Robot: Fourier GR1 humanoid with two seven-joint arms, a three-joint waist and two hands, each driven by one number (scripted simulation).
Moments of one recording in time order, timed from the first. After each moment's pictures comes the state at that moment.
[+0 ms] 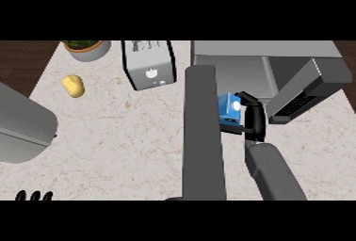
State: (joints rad) left arm 0.76 0.11 -0.10 -2.01 0.32 -0.25 -0.55; right arm -0.44 0.00 0.01 -0.88 -0.05 -0.37 -0.58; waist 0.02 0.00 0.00
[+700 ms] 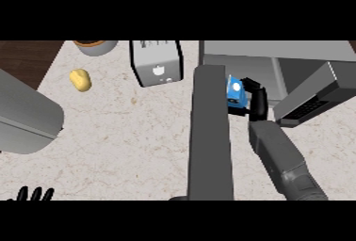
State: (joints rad) left arm 0.72 0.13 -0.07 -1.97 0.33 -0.29 -0.55; right arm -0.78 -0.08 -0.14 -0.32 -0.03 -0.48 -0.74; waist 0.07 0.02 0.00
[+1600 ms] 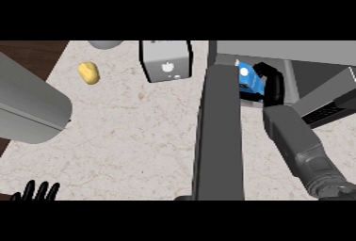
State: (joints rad) left arm 0.67 0.14 -0.07 -1.94 0.33 -0.33 -0.55; right arm -0.91 -0.19 -0.16 -0.17 0.03 -0.60 -0.82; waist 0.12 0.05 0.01
